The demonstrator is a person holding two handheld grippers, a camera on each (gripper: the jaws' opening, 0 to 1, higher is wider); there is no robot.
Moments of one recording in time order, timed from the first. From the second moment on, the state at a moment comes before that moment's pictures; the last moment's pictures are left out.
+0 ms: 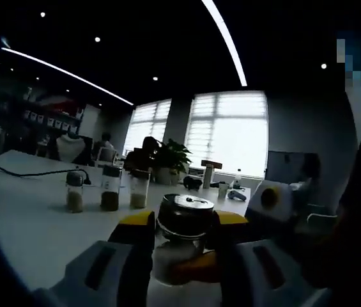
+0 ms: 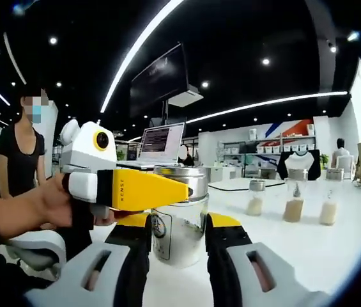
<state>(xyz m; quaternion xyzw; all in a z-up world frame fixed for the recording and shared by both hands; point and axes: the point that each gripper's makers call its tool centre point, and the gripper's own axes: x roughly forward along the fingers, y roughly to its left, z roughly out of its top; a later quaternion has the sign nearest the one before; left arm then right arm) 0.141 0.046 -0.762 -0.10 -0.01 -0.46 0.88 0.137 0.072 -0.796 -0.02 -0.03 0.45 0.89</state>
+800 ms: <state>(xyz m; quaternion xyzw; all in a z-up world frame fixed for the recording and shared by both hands) 0.156 0.067 -0.768 -0.09 -0.03 -0.45 0.89 0.168 0.092 -0.800 -0.04 0.00 0.50 0.87</state>
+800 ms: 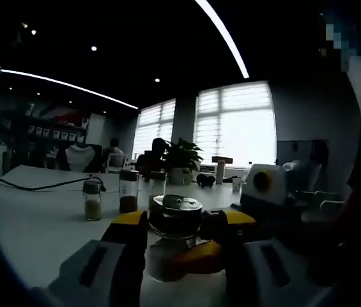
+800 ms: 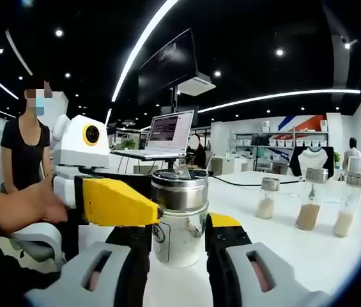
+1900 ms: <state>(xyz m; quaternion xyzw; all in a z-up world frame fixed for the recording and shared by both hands) 0.154 0.091 -0.825 0.01 0.04 -0.32 0.95 0.249 0.136 -0.825 -0.05 0.06 0.48 0.87</state>
